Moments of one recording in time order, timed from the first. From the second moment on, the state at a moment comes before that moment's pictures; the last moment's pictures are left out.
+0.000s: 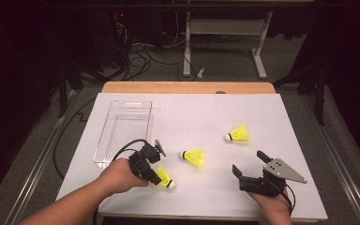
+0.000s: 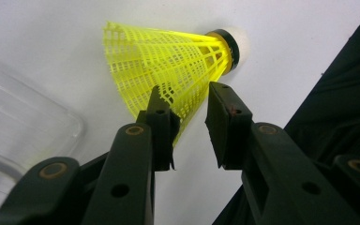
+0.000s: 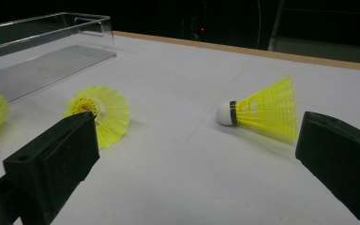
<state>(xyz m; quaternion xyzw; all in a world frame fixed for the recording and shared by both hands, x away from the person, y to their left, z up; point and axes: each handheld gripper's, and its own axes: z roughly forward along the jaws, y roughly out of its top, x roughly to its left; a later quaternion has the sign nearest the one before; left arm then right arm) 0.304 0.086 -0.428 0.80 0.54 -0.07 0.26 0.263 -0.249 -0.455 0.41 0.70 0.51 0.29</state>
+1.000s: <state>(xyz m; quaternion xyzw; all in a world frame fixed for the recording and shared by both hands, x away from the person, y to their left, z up) 0.297 0.092 -0.422 0.80 0.52 -0.12 0.28 0.263 -0.249 -0.455 0.41 0.70 0.51 0.29</state>
